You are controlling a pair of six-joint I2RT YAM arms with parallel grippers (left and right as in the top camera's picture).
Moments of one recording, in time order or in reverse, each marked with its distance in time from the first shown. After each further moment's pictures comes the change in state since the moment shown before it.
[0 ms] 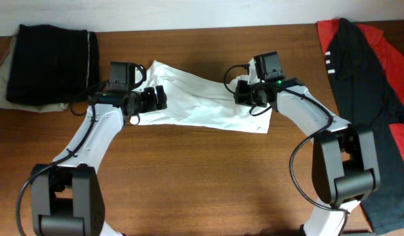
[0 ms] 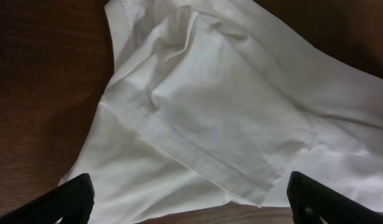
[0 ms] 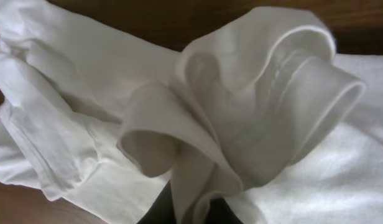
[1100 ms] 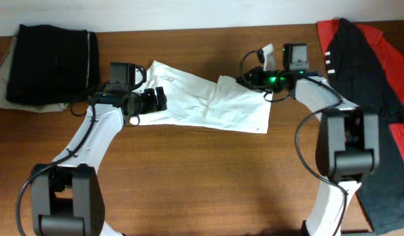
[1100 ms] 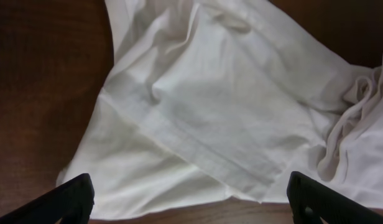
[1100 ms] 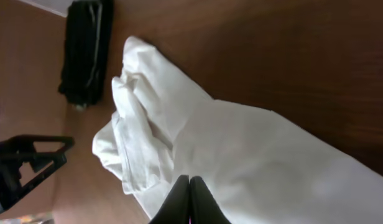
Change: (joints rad) left arm 0.000 0.000 0.000 -0.019 0.000 0.000; right arm -0.186 0.183 0.101 0.197 -0.561 -0.111
